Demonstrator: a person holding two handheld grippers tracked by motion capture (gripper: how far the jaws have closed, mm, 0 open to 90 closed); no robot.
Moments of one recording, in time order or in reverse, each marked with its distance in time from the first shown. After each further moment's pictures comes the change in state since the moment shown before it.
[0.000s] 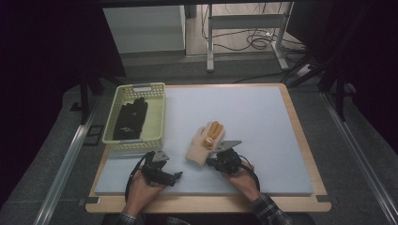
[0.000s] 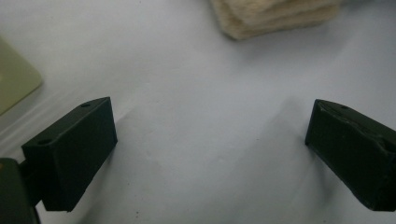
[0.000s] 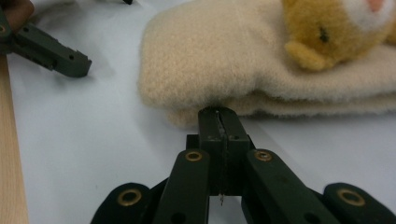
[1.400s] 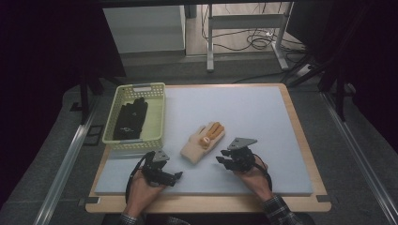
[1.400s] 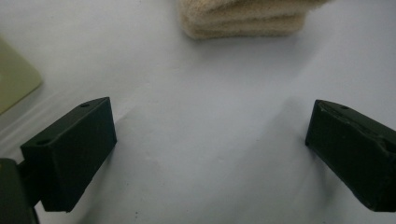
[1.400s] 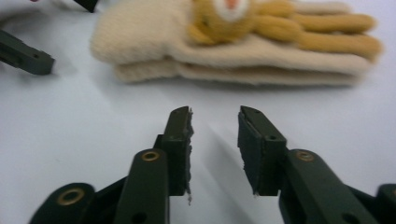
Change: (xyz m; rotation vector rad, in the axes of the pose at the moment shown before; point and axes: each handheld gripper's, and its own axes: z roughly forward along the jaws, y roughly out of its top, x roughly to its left) left arm -0.001 0.000 0.001 -0.003 0.003 -0.006; right arm -0.021 -0.012 -0.039 -0.044 -0.122 0.003
